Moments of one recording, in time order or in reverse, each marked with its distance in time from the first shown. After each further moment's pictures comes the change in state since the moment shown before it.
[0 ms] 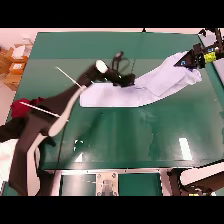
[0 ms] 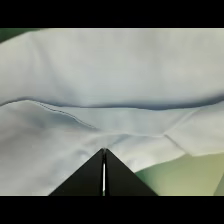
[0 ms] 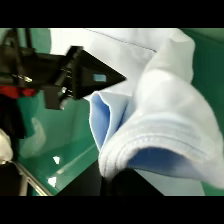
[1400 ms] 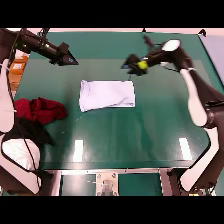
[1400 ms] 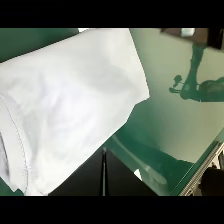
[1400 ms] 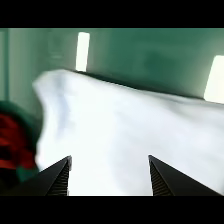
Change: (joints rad) left arm 0.518 0.270 0.024 0.042 -0.611 0.098; right arm 0.365 -0.256 -0.039 -0.095 -0.473 0.208
